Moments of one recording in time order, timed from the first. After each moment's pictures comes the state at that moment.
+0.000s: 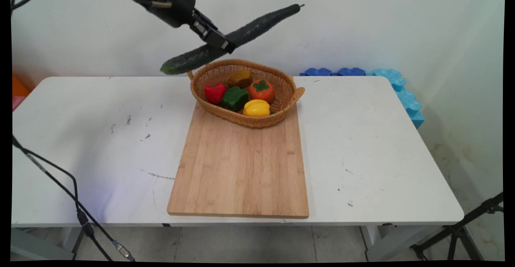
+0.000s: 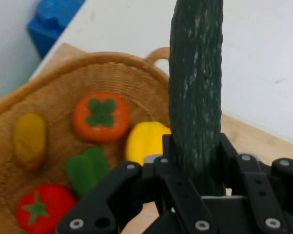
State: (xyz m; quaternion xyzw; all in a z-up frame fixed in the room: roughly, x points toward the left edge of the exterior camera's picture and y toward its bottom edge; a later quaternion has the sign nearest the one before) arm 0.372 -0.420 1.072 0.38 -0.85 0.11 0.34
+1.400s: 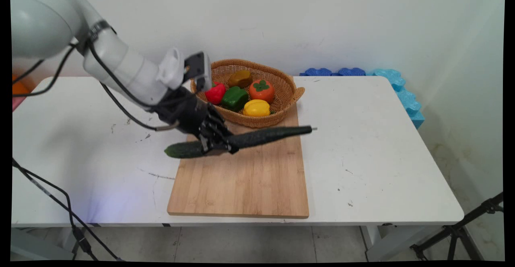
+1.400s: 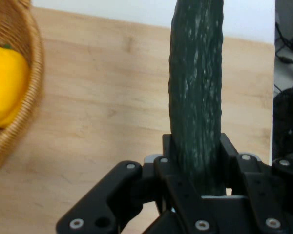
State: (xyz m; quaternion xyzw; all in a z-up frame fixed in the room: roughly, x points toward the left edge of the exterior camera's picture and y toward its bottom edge) arm 0.312 -0.328 0.929 0.26 -0.92 0.07 0.29
